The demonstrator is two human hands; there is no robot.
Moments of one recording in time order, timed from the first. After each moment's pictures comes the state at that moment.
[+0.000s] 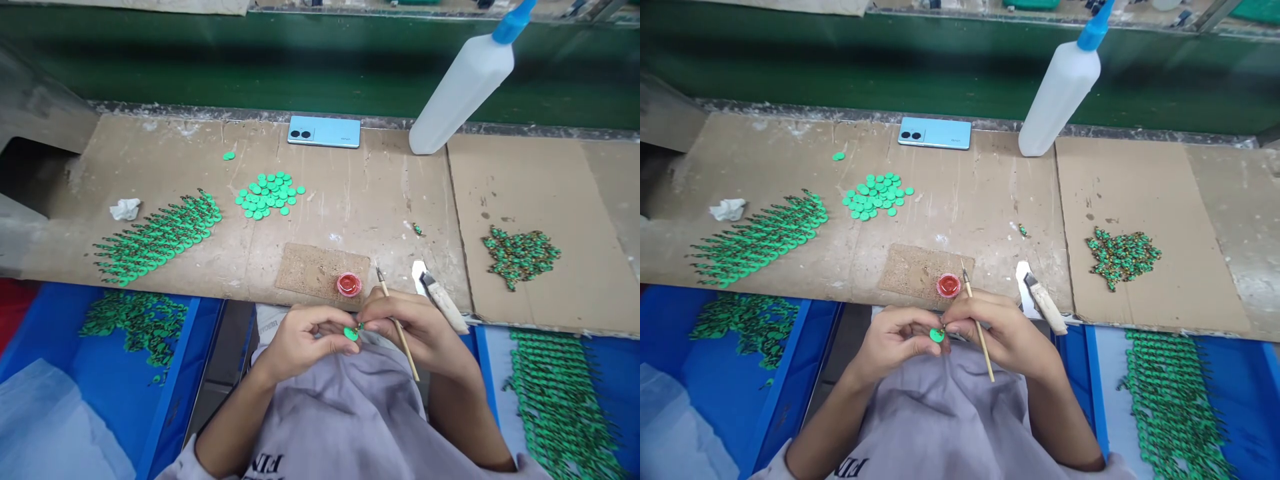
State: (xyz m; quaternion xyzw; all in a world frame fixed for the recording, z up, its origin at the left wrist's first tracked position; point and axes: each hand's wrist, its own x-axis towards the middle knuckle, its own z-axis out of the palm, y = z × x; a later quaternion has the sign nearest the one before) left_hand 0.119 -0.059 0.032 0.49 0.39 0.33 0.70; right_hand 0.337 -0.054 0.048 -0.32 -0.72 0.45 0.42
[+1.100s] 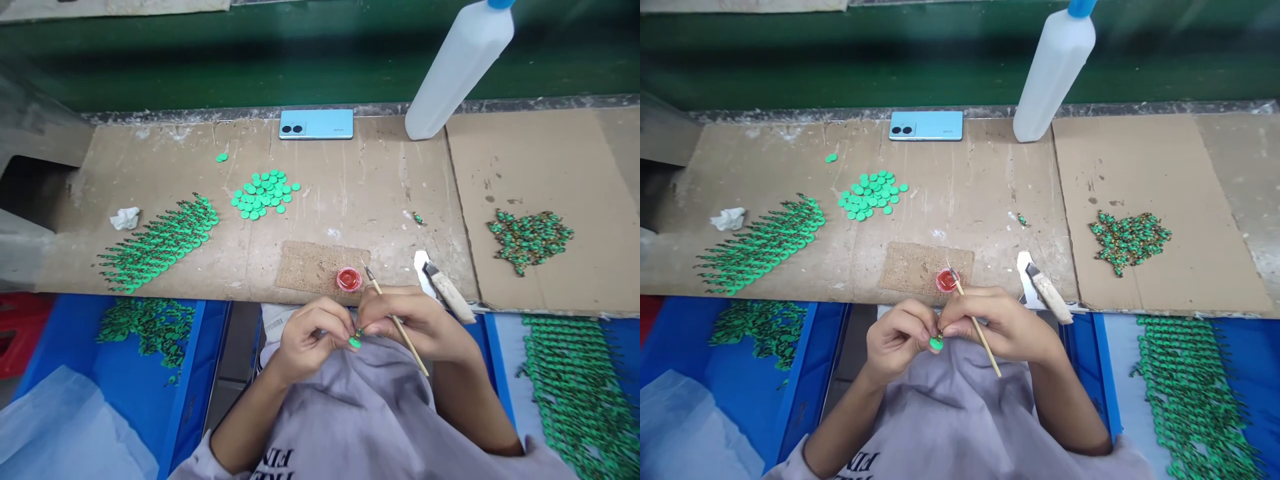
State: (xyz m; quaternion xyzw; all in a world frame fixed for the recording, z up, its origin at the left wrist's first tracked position) left_hand 0.125 -0.064 0.016 0.62 0.28 0.52 0.53; right_hand 0.335 -0.049 0.046 -0.27 -0.70 0.52 0.41
